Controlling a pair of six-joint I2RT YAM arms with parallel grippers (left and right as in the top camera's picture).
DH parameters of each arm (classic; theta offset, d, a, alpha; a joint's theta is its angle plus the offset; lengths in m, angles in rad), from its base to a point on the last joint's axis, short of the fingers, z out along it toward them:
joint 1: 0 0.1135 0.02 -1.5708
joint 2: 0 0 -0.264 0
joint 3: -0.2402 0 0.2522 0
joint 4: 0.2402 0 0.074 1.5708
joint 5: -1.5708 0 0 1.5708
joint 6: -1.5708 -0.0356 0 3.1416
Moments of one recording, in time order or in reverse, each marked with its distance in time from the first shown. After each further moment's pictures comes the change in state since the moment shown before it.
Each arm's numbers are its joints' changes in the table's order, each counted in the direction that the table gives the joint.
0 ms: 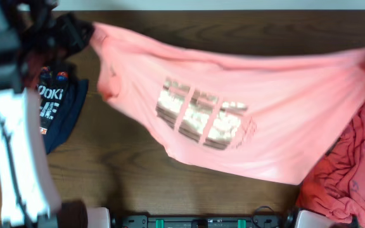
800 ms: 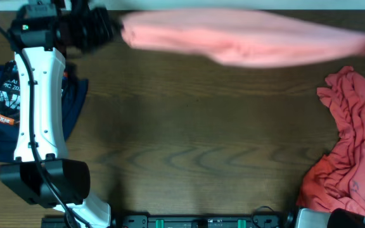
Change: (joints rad) left arm -0.074 0.215 -0.048 0.166 -0.069 -0.012; right arm 0.000 0.072 -0.045 0.143 -0.060 0.002
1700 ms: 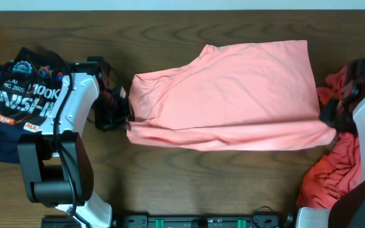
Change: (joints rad) left arm -0.068 0.000 0.636 0.095 0.343 -0.115; right arm 0.000 0.045 0.679 -0.147 -0.122 -0.124
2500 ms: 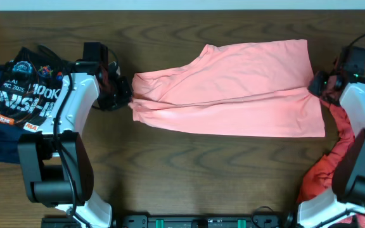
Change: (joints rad) left arm 0.000 0.000 0.000 -0.358 0.003 0.182; right arm 0.010 0.278 0.010 -0.563 0.232 0.032
